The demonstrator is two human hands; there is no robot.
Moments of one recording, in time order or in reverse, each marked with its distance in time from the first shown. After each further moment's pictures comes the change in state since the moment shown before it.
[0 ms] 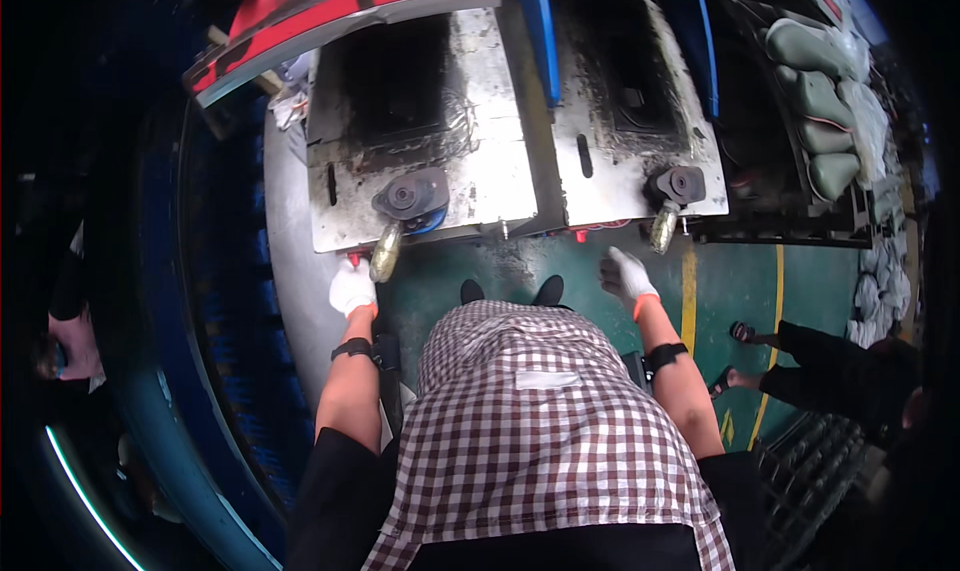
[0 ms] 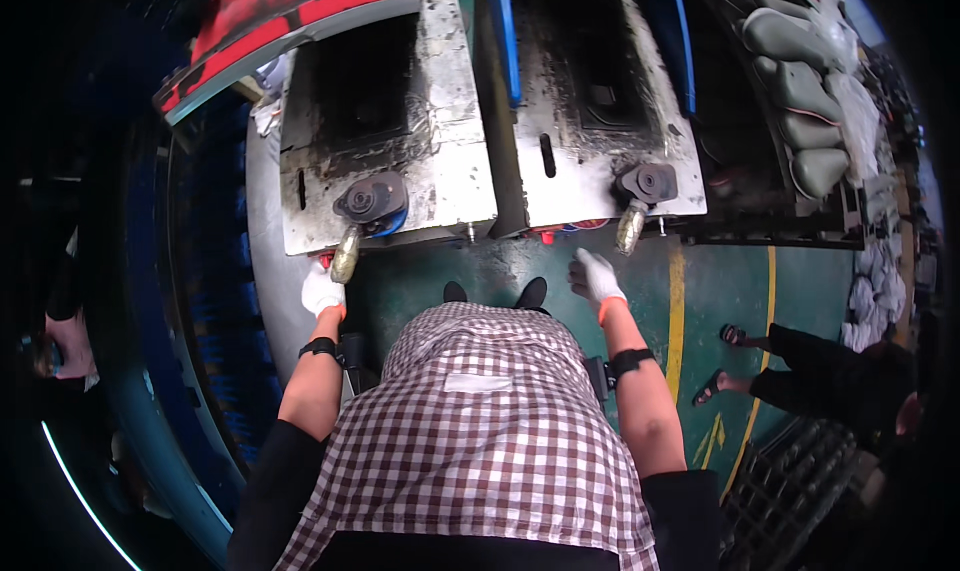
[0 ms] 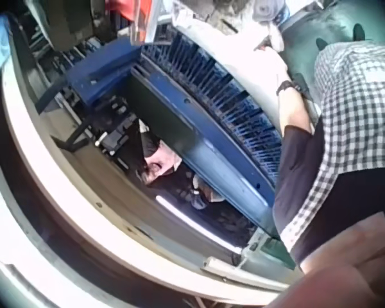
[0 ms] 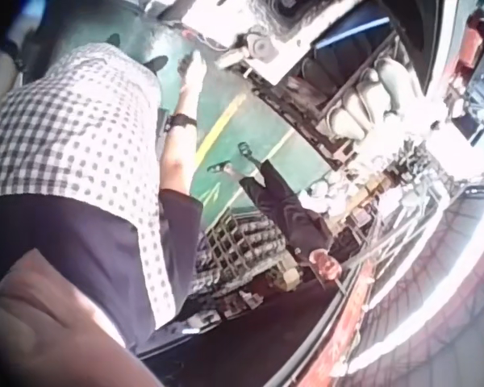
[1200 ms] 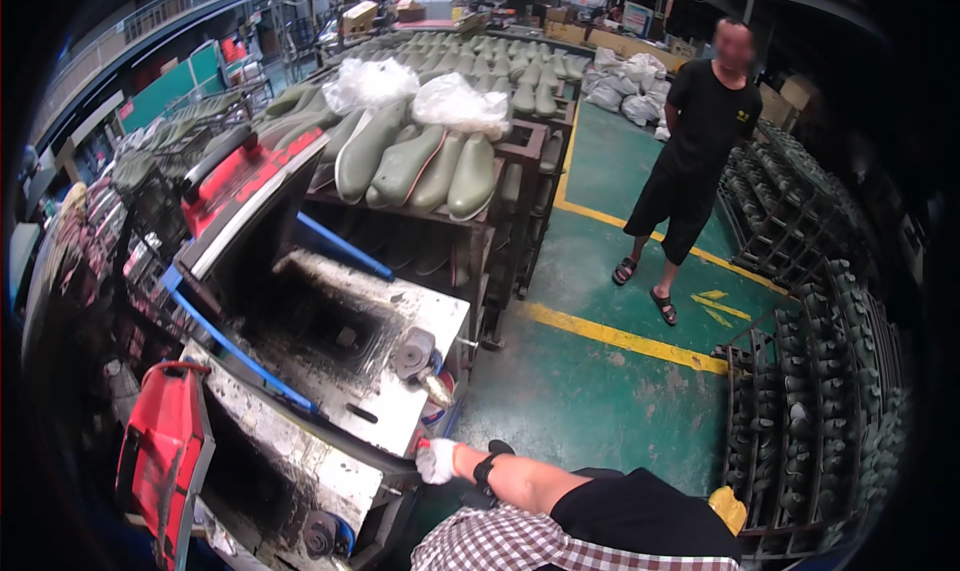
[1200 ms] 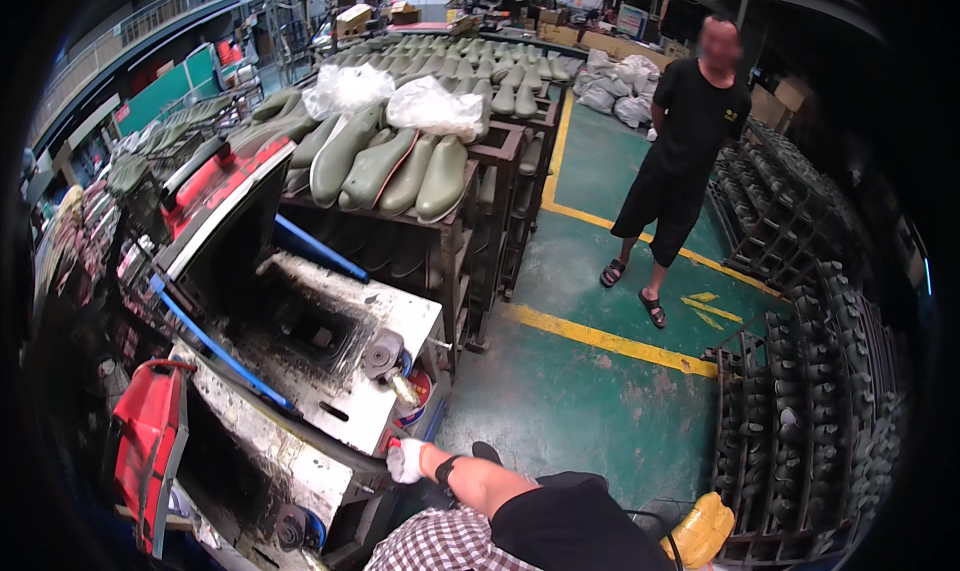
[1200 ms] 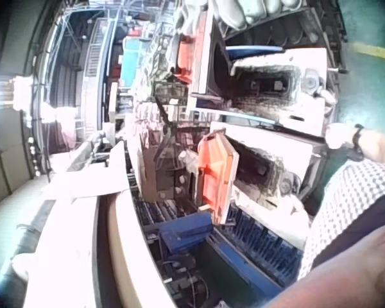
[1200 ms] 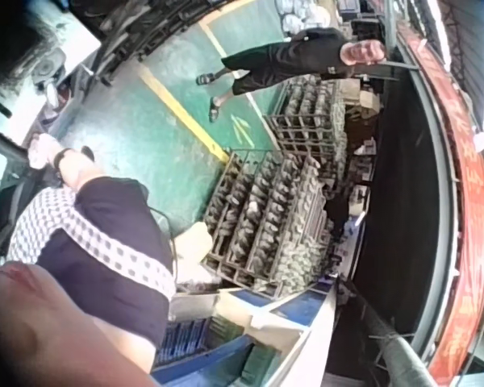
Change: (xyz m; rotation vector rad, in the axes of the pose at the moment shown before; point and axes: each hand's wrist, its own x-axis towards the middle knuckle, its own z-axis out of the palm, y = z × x) left_hand -0.038 0.174 -0.112 -0.806 -0.526 0.501; right_hand 0.047 -0.004 0.118 1.448 -0.799 0.448
